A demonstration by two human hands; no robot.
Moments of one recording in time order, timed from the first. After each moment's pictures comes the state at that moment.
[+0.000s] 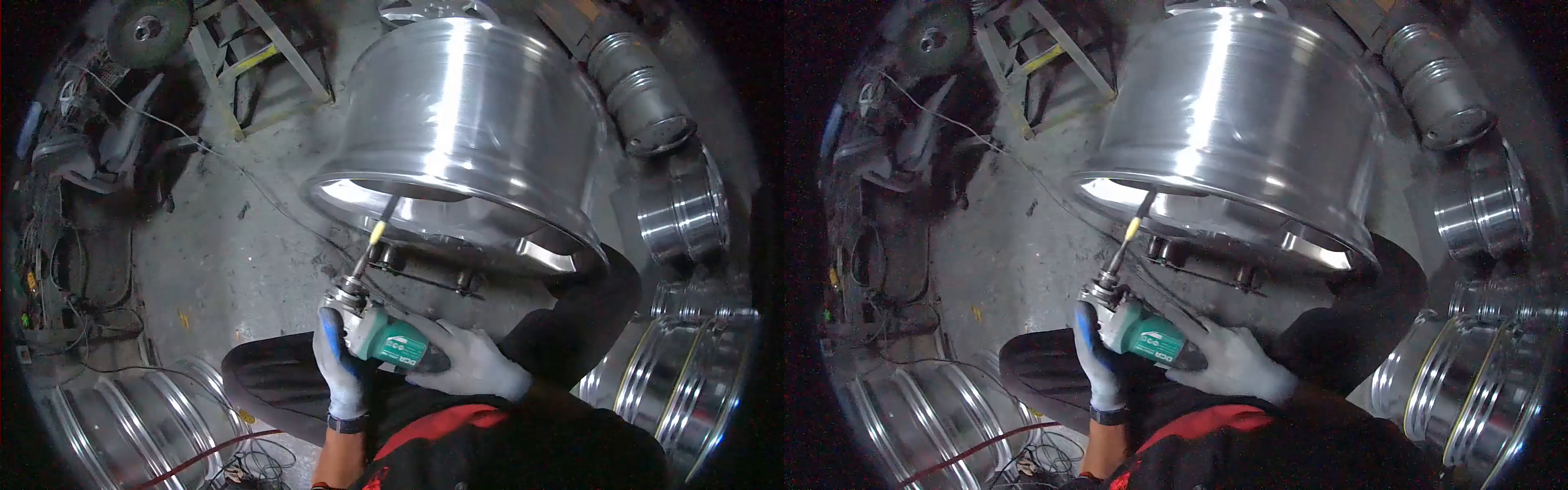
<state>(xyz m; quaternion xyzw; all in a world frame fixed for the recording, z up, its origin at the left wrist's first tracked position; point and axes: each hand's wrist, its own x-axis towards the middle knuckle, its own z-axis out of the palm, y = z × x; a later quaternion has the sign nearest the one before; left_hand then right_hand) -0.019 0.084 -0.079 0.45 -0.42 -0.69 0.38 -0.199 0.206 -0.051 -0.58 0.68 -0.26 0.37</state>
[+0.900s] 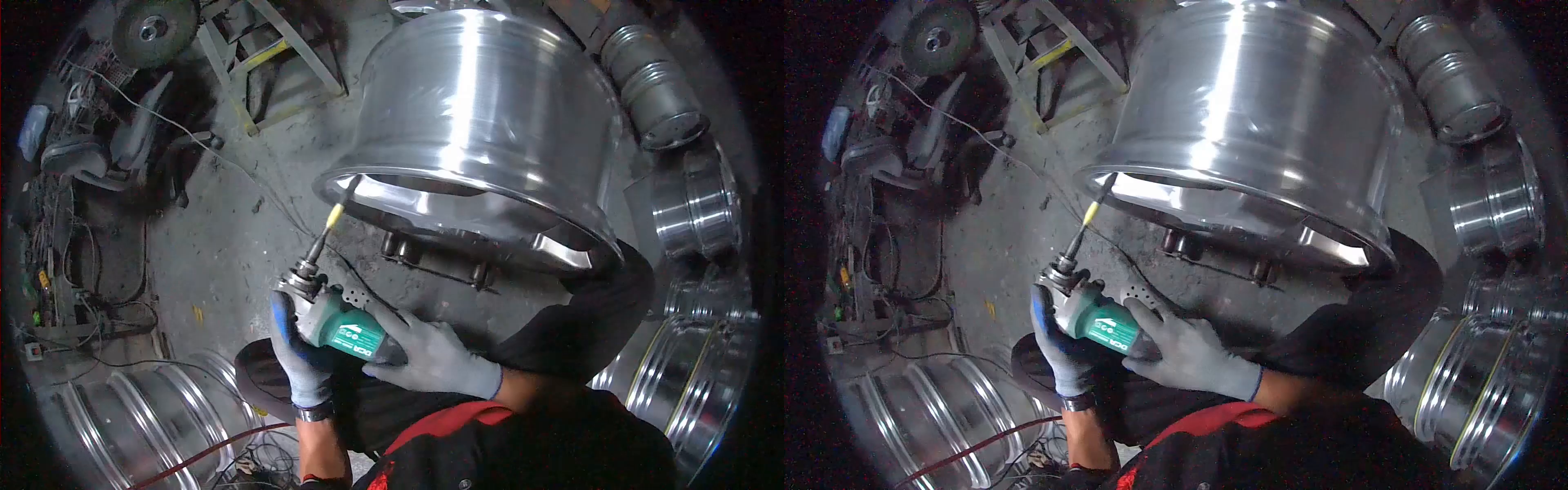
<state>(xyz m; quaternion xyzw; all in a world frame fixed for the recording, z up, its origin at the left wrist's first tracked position) 0.001 0.037 -0.037 0.43 -0.27 -0.72 0.47 -0.149 0.157 -0.064 -0.60 0.65 -0.31 0.33</state>
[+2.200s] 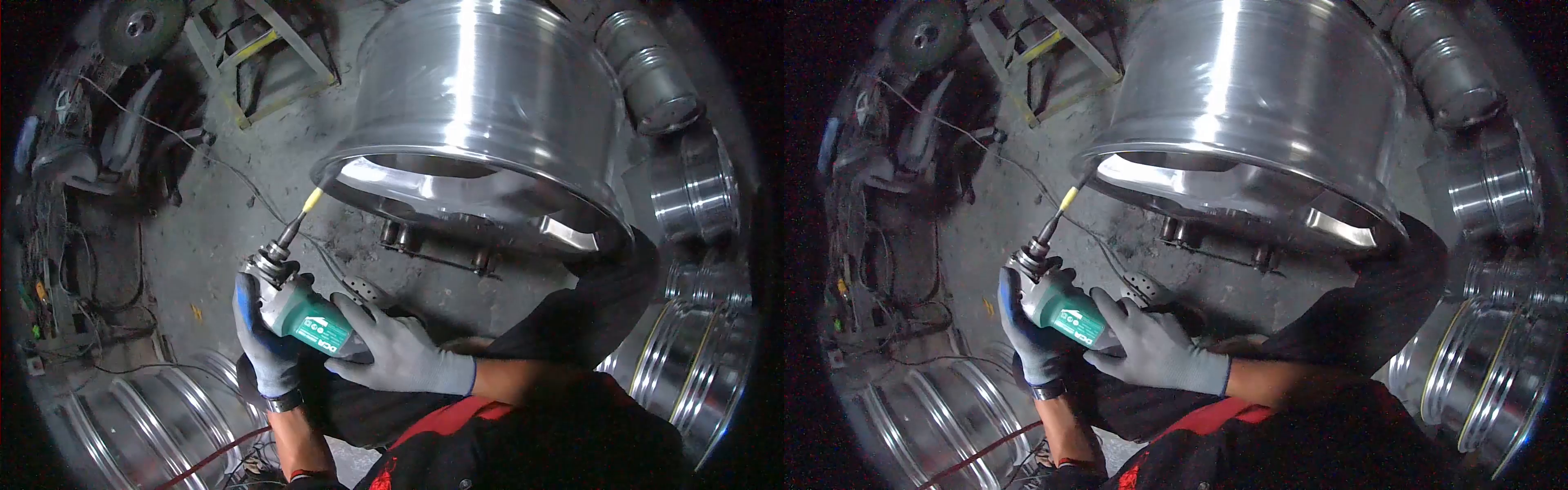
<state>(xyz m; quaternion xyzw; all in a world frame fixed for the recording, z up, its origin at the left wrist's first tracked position) 0.040 -0.006 -0.031 0.44 -0.33 -0.72 0.43 -0.096 0.131 -0.076 -0.59 0.62 -0.42 0.30</state>
